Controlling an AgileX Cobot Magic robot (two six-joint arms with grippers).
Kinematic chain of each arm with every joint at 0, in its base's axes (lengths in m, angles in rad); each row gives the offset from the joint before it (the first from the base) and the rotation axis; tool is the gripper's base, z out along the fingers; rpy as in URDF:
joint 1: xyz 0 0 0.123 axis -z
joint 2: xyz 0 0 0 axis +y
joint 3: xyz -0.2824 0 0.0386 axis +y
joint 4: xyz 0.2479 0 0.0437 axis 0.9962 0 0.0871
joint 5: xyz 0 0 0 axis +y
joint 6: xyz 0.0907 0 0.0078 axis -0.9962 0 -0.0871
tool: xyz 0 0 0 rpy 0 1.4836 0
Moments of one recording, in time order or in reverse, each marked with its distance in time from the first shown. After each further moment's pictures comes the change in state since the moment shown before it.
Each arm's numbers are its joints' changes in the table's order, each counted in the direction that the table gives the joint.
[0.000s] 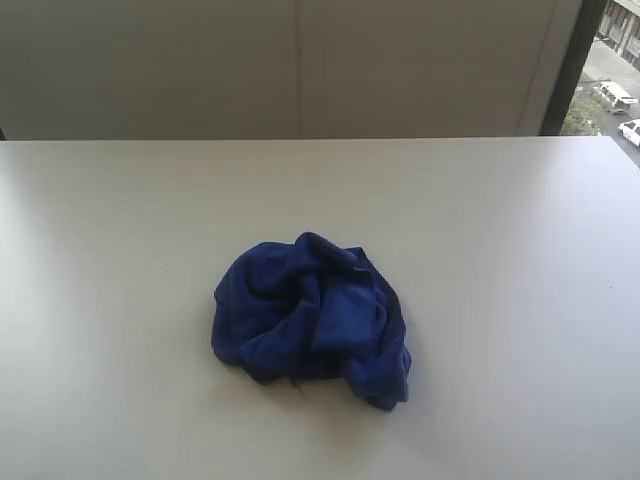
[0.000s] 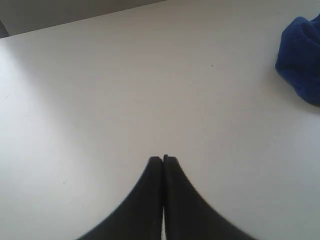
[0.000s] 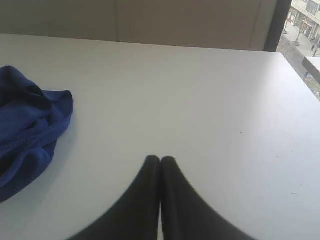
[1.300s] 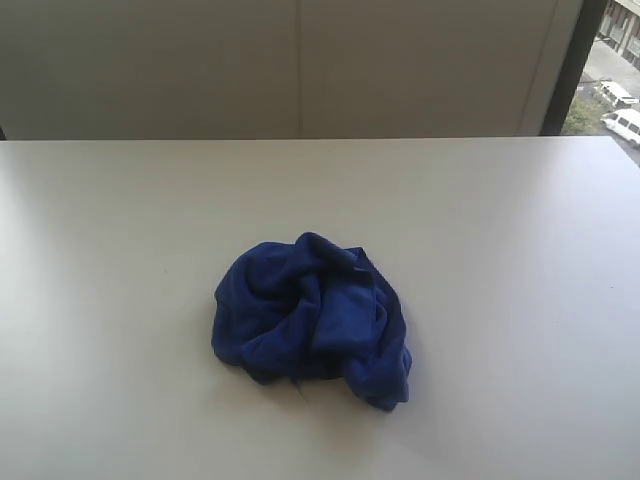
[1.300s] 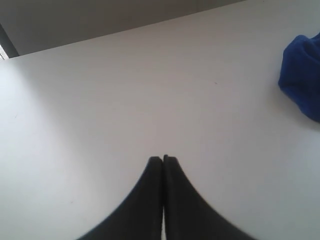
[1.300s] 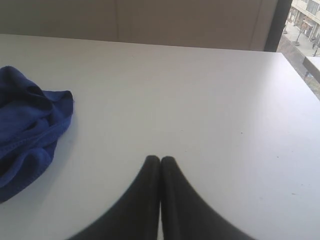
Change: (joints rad) left arm 0.000 0.000 0.000 0.000 -0.056 -0.016; right arm 0.000 0.000 0.000 0.000 0.000 -0.002
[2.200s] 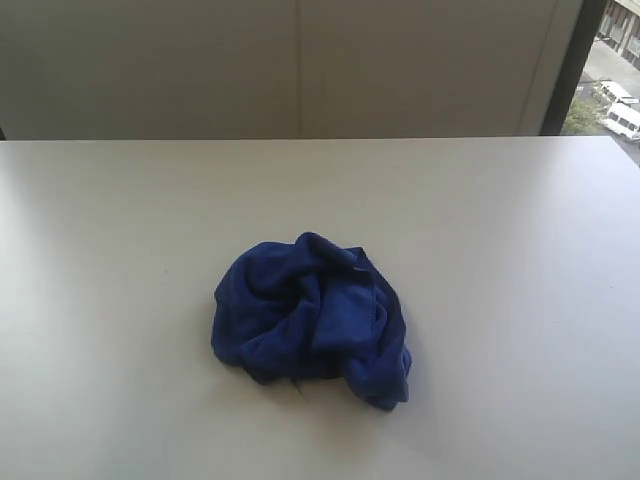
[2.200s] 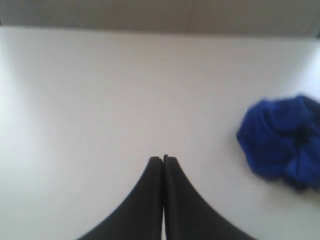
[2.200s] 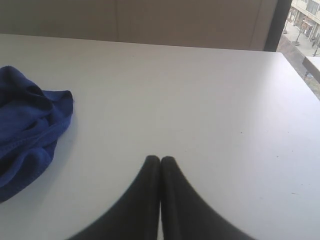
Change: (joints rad) left arm 0.000 0.321 -0.432 -0.057 0.215 0.235; right arm 0.000 0.000 0.000 0.000 0.000 0.000
